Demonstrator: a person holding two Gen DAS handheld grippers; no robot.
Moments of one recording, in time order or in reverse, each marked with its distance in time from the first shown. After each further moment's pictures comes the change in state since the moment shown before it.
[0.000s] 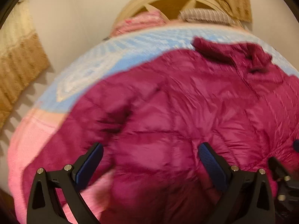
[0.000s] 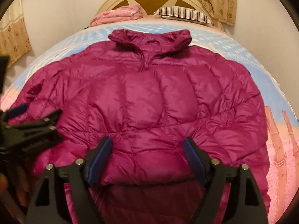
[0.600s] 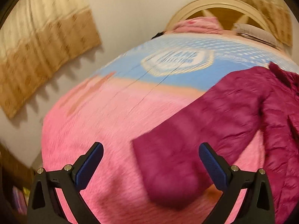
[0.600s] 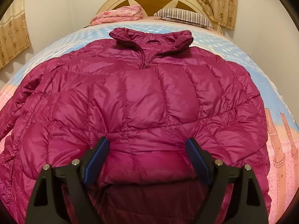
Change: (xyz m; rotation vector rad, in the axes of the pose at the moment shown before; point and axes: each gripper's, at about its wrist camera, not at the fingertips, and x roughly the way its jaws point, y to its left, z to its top) left arm -0.054 0.240 -0.079 -0.233 0.049 0.217; right arm 0.004 0.003 -0.003 -0.017 -0.016 -0.028
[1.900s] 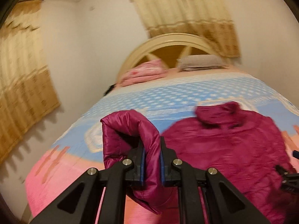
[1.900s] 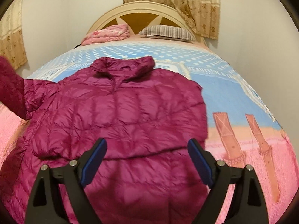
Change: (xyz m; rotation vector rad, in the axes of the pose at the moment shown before) left arm -0.149 -0.188 0.074 0.275 -0.382 -0.294; right arm -0.086 -0.079 -0.014 0.062 -0.121 -0.040
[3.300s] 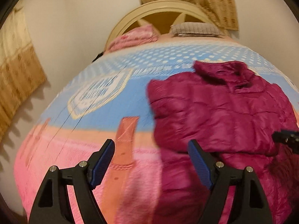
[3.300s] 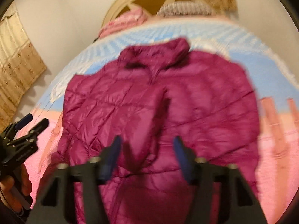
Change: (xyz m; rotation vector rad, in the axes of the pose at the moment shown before) left arm 0.077 0.033 -0.071 -0.038 0.271 -0.041; right arm 0.049 0.038 0.030 0.121 0.200 0.309
